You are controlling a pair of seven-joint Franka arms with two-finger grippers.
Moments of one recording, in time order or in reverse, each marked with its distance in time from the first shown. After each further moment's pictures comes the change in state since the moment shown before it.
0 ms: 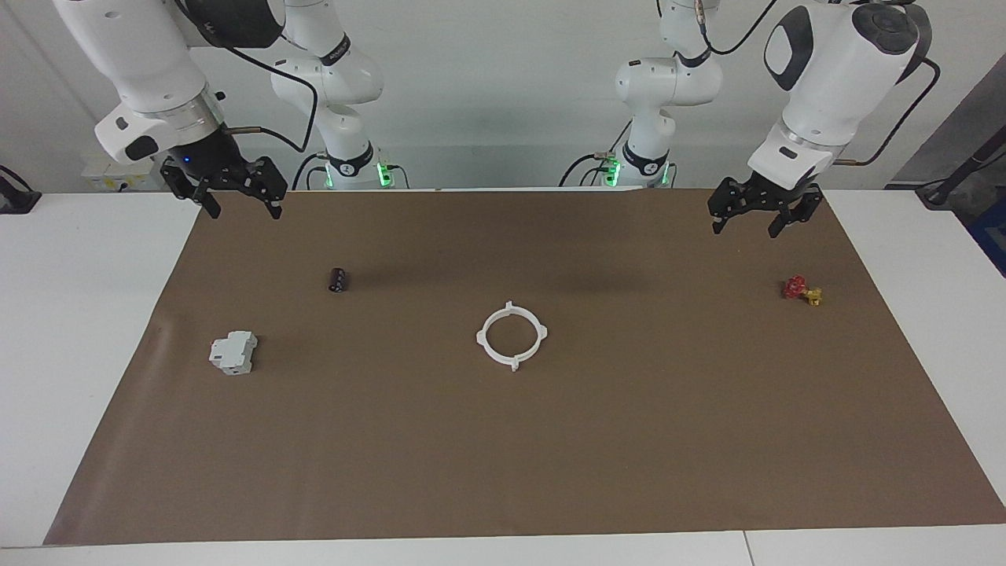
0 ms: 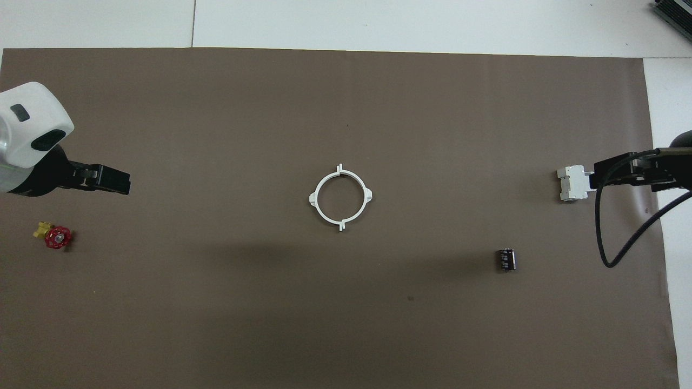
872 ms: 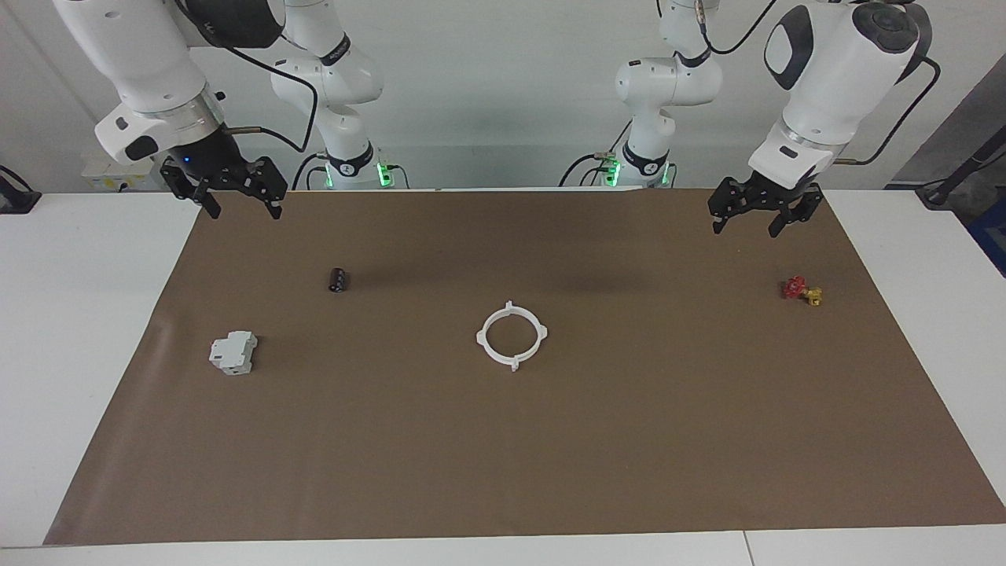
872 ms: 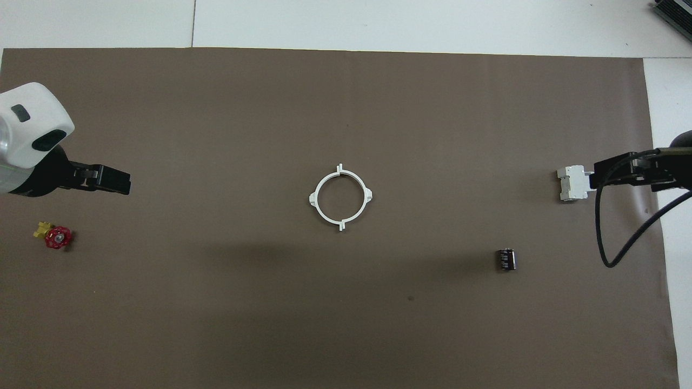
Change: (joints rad) left arm 0.000 -0.001 0.000 0.001 0.000 -0.001 -0.004; right arm 0.000 0.000 0.000 0.000 0.000 0.000 0.000
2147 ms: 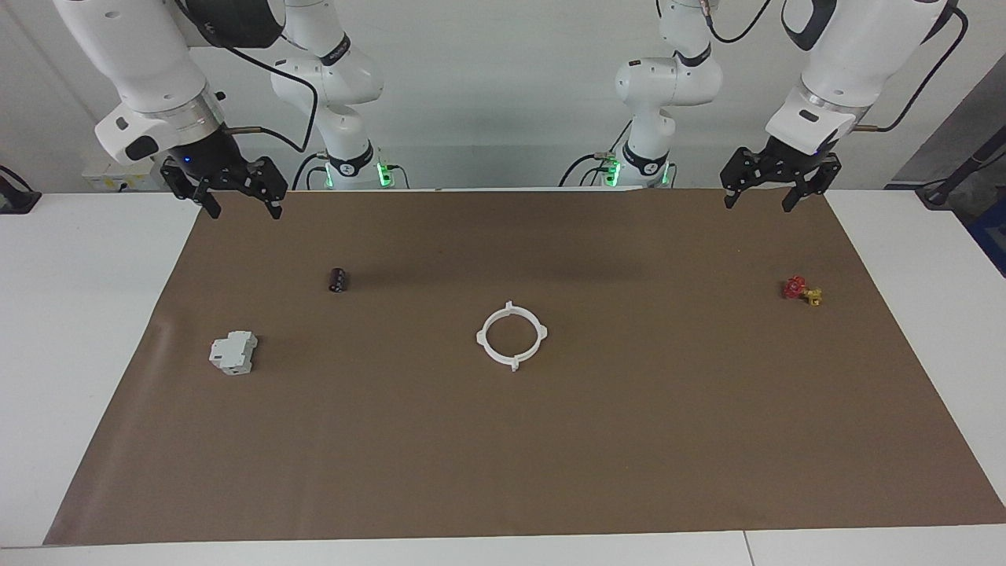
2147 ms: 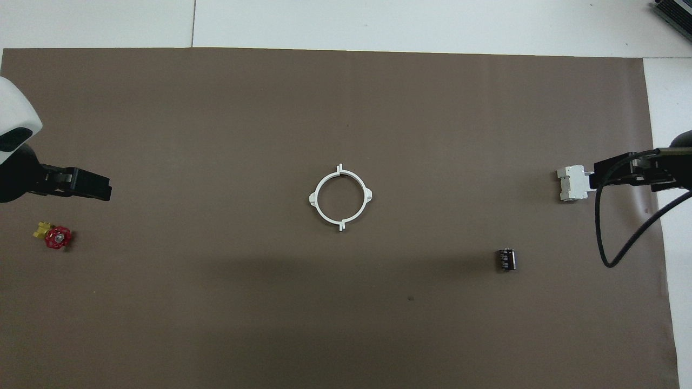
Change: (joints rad) left arm 0.001 -0.015 0.009 0.106 0.000 -0.124 -0.003; right arm 0.000 0.000 0.000 0.000 0.000 0.000 0.000
